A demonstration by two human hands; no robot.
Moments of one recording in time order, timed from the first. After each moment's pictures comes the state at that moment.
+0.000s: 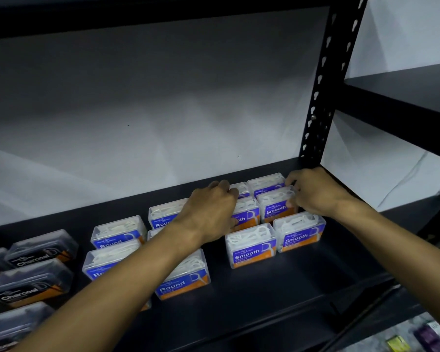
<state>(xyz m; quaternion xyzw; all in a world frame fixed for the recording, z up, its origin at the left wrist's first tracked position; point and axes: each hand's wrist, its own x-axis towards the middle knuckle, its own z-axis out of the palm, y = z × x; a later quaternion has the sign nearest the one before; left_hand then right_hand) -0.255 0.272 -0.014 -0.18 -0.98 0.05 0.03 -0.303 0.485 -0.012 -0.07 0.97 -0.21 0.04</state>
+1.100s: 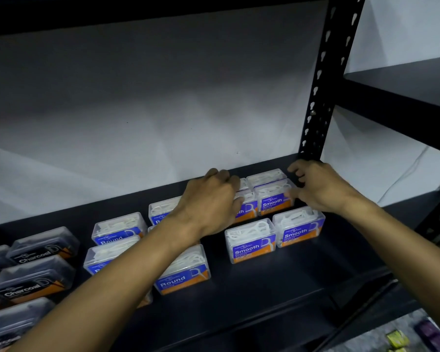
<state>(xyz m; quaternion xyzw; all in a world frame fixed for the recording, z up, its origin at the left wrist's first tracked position) -0.248 0.271 -0.003 -0.18 -0.98 0.01 0.10 -0.302 0.495 -0.018 -0.08 0.97 -0.25 -0.02</state>
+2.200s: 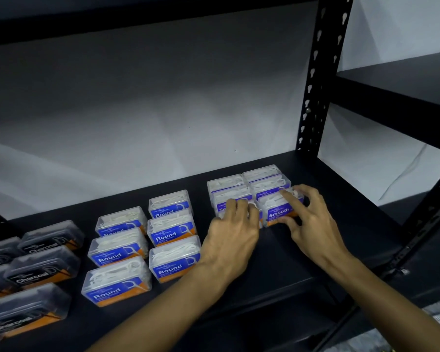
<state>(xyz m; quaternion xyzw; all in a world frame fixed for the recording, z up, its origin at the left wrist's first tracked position) -0.191 0.322 -0.054 -0.14 -0.97 0.12 0.15 -0.249 0.501 -0.114 -0.19 0.92 -0.23 -0.26</state>
